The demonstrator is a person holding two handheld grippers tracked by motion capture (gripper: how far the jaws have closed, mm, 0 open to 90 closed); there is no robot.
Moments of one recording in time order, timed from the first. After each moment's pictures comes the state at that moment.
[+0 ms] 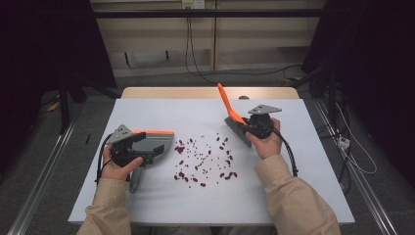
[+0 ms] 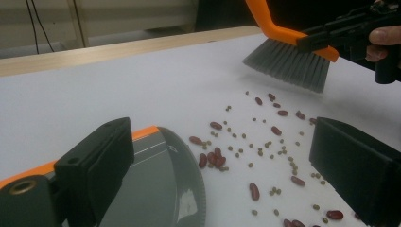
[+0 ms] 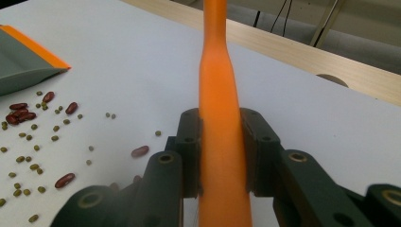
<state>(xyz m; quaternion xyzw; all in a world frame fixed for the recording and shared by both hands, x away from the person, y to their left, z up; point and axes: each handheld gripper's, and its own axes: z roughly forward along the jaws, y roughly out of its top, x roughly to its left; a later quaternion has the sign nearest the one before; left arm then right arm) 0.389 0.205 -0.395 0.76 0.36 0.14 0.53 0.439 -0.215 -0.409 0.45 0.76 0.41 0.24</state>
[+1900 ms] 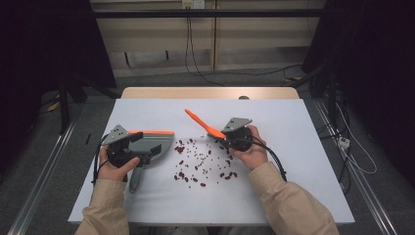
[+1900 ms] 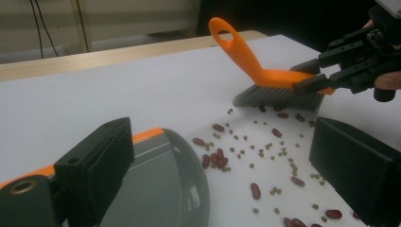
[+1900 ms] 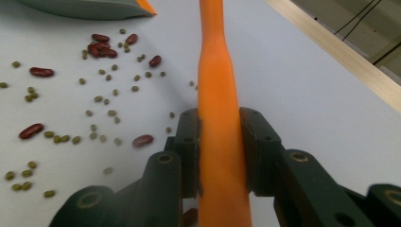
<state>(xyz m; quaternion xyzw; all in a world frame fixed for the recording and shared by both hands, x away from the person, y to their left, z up) 0.386 0.212 -0.392 0.75 0.36 0.15 0.53 0.417 -0.155 -0.418 0.29 0.86 0.36 0.23</state>
